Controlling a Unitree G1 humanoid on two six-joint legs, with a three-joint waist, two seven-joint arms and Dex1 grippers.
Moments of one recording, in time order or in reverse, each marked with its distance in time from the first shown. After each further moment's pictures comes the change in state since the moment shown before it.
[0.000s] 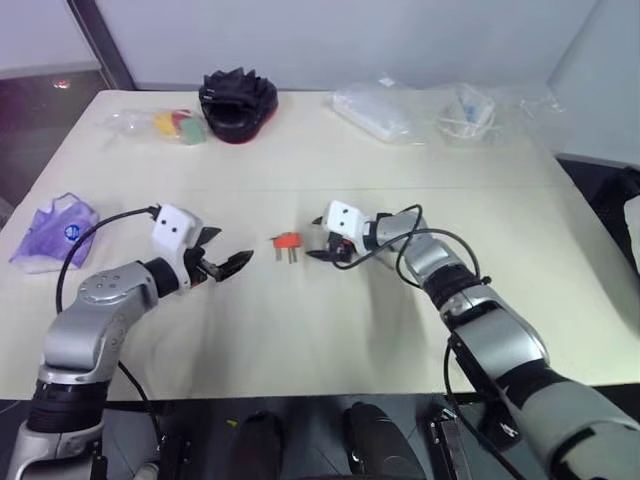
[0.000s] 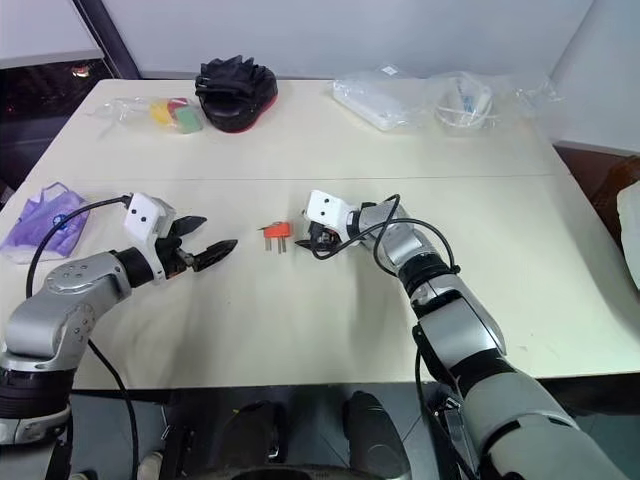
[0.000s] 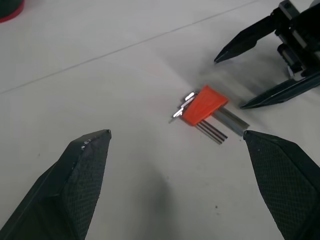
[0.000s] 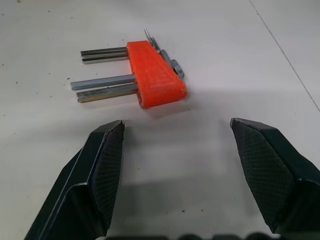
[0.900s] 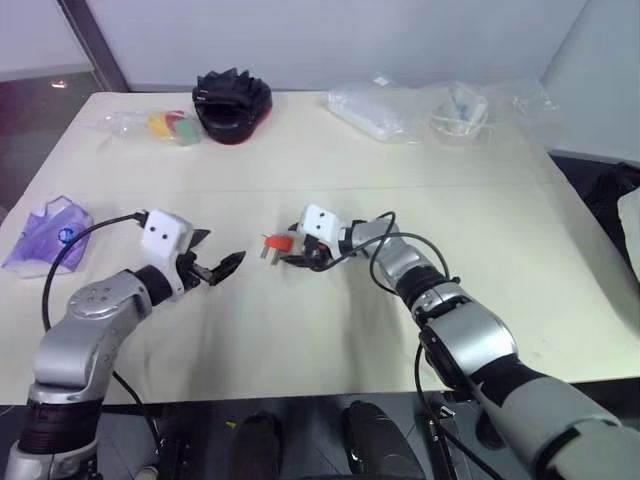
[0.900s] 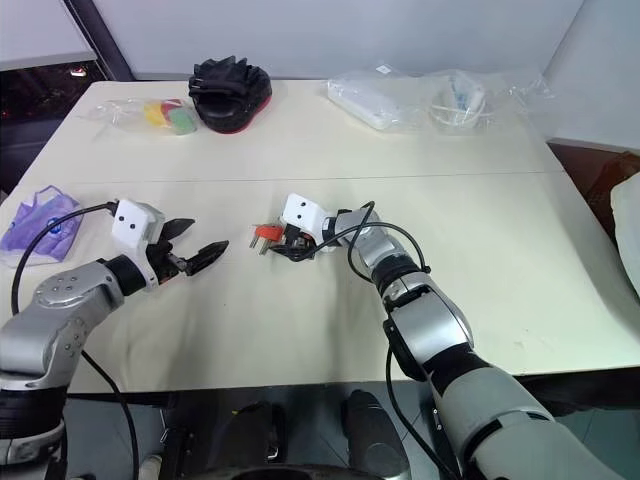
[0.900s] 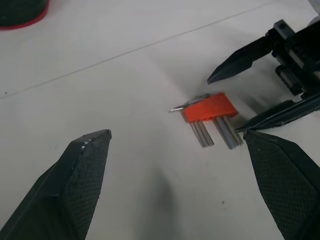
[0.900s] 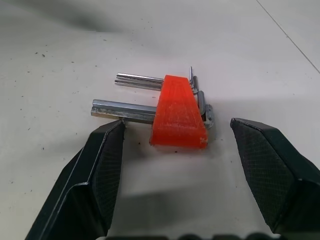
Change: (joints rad) left arm 0.081 -0.010 0.058 -0.077 -0.001 0.002 0.076; right arm -0.057 0.140 -0.080 0.160 -0.049 -0.044 0.002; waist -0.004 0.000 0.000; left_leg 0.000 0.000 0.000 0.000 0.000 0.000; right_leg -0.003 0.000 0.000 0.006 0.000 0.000
